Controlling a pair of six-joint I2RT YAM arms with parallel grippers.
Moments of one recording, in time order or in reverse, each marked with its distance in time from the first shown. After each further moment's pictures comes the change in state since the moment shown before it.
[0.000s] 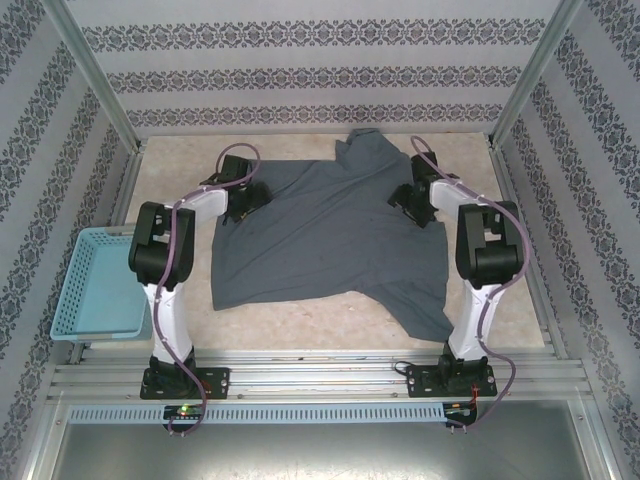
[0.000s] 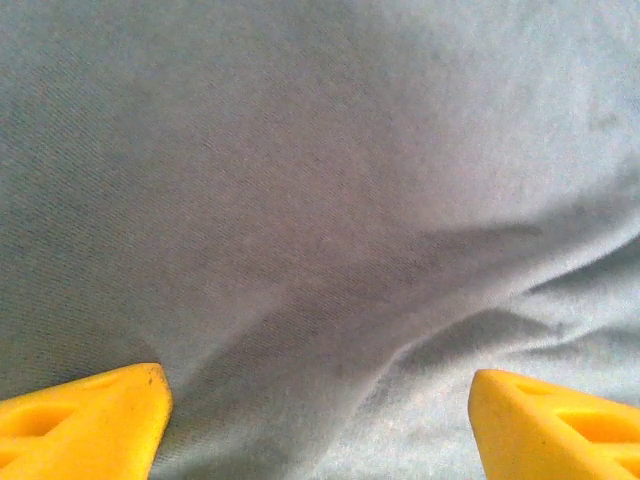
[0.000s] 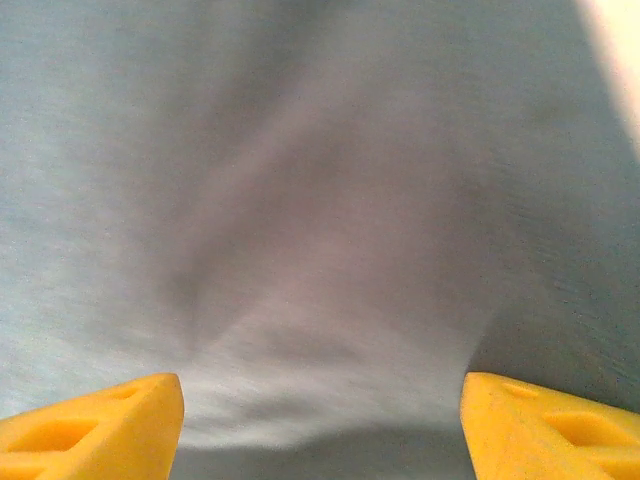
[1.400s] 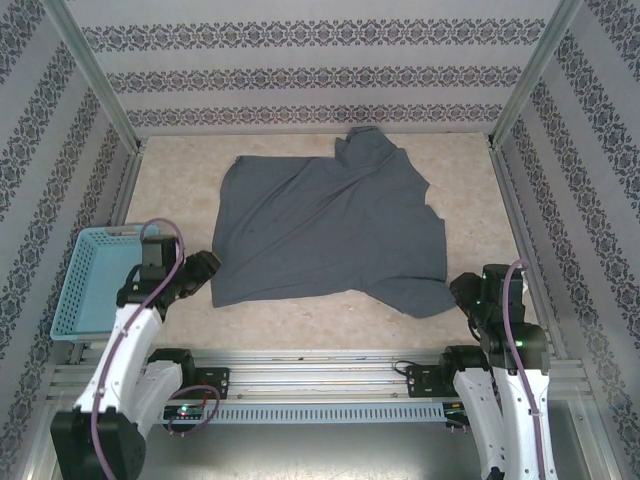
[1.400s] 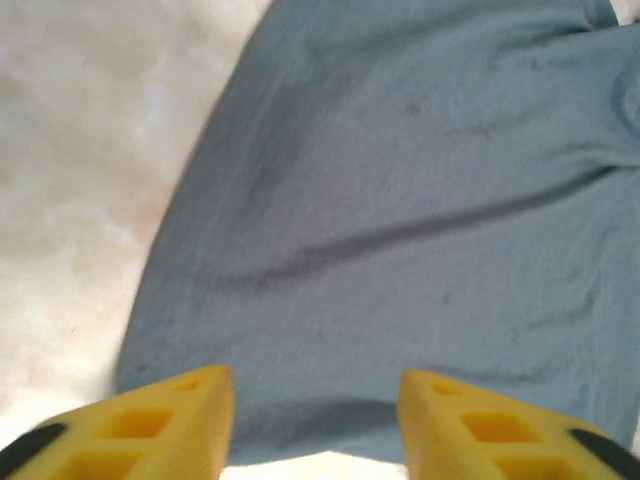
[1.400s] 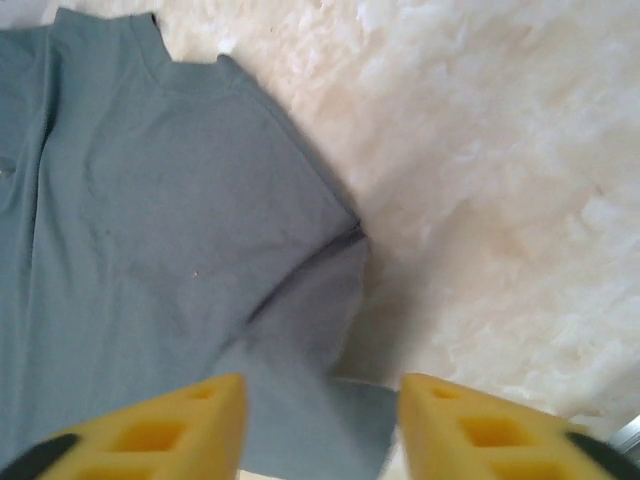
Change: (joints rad) left arm 0.198 -1.192 -0.769 -0.307 0.157 -0.025; right arm -0.095 -1.585 -0.632 -0.607 0.172 0.127
